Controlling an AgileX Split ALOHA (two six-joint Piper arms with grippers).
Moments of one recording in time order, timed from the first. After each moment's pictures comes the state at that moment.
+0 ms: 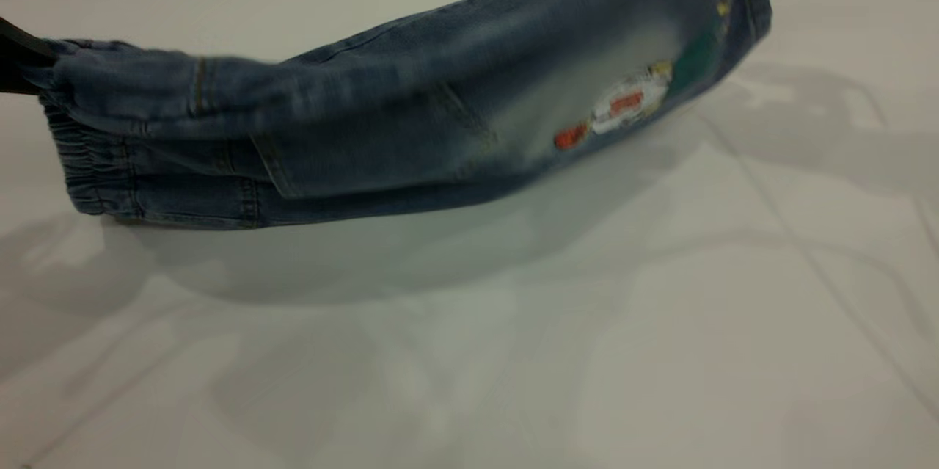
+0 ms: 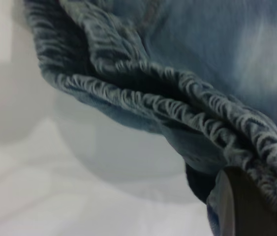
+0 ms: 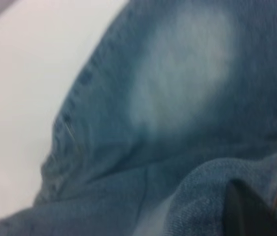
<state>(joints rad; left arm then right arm) 0.22 1.44 -0.60 -1.08 0.62 0.37 0.04 1.89 -1.20 1.08 0.73 -0.46</state>
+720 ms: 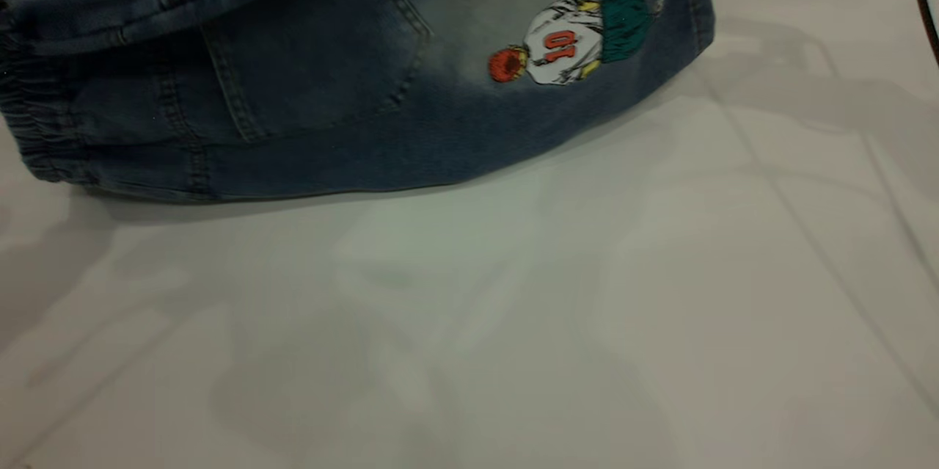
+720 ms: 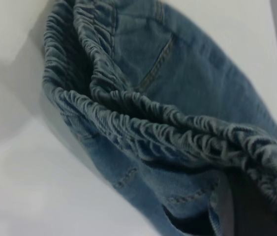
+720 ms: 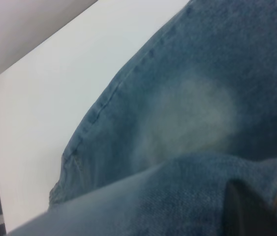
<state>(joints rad) 0.22 1.44 -0.60 -1.30 0.38 0.30 0.04 2.13 -1.45 1.16 0.75 -0.46</state>
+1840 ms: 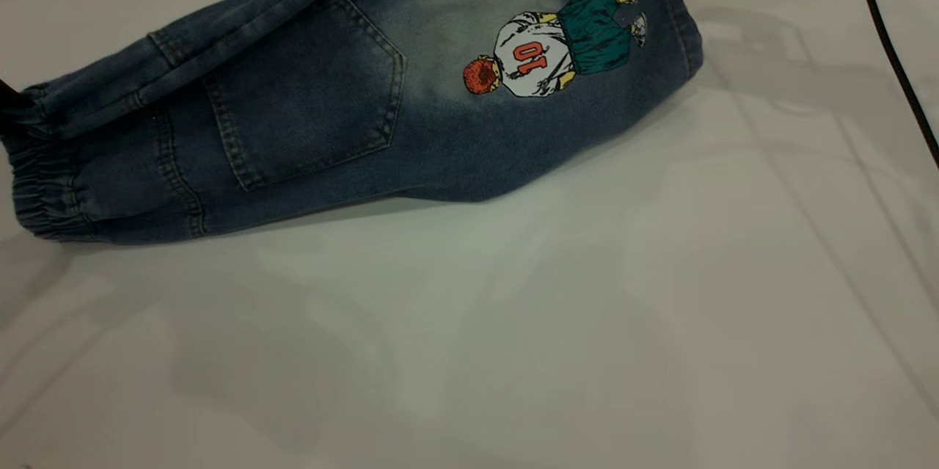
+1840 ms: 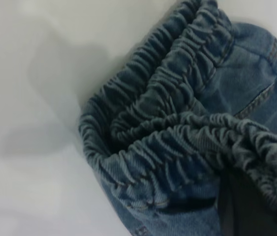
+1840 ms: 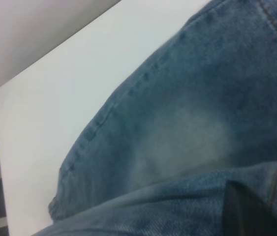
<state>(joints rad) 0.22 1.68 -0.60 -1.55 0.25 0.42 0.04 2.26 -1.55 1.28 0.75 -0.60</state>
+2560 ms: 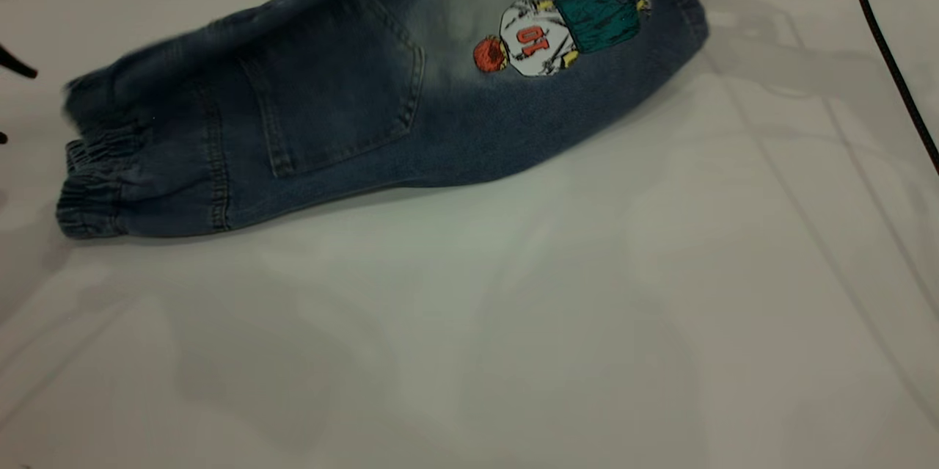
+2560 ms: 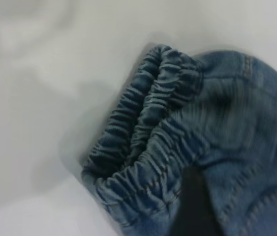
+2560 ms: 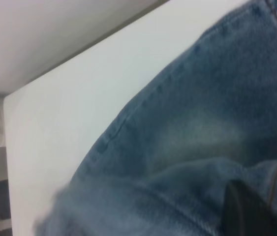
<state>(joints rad) 0.22 1.68 -0.60 -1.75 0.26 0.83 0.04 2.31 -1.64 1.27 0.78 -0.59</state>
